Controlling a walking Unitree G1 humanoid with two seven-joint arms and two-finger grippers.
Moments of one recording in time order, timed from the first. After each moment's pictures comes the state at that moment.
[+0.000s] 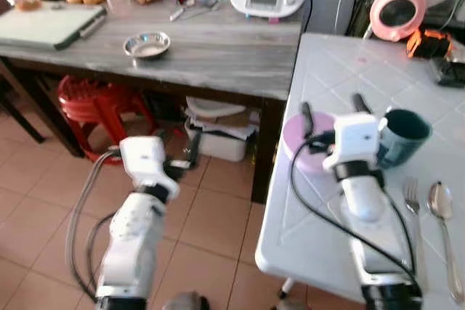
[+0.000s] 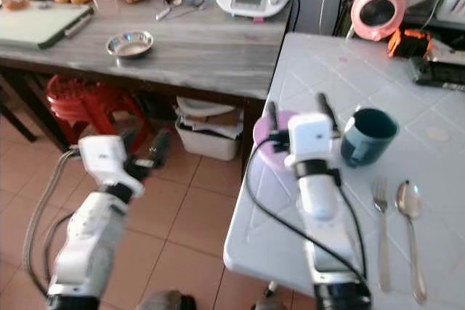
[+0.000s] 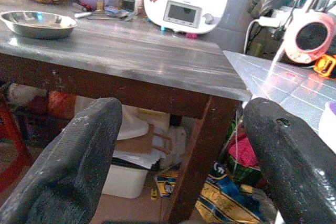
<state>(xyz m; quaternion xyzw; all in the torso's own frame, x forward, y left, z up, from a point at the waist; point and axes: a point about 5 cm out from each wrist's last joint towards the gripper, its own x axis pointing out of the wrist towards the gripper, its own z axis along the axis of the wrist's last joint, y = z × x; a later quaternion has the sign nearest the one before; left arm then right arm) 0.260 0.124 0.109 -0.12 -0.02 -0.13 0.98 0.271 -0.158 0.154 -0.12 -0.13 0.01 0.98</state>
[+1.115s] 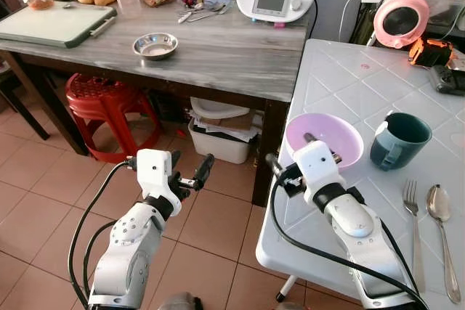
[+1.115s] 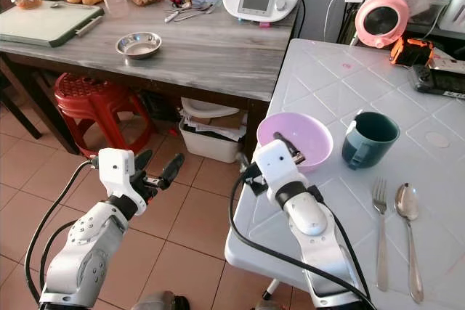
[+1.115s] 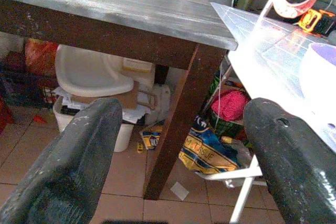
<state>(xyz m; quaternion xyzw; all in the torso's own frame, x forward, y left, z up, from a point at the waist) 0.248 0.125 0.089 -0.12 0.07 -0.19 0.97 0.250 -0.135 0.116 -0.19 0.05 0.18 0.96</state>
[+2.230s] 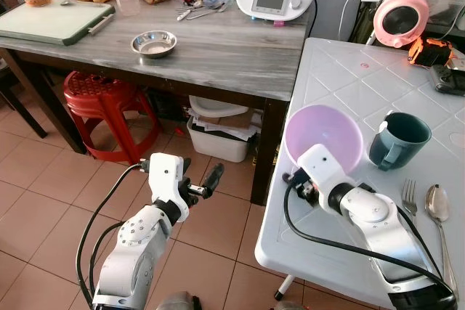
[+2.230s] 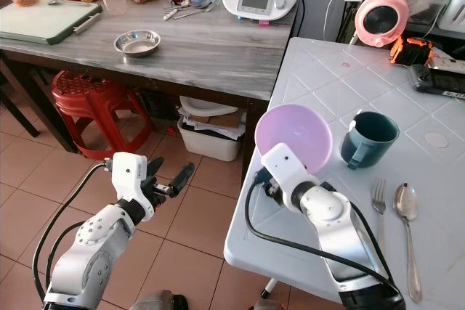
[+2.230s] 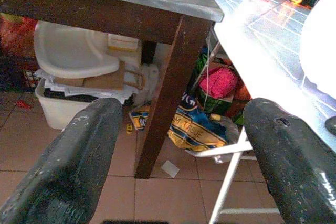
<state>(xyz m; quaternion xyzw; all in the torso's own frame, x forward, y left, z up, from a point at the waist) 0.245 0.114 0.081 -0.10 0.11 -0.22 0.96 0.255 -0.161 0.104 -0.24 0.21 0.24 0.92</state>
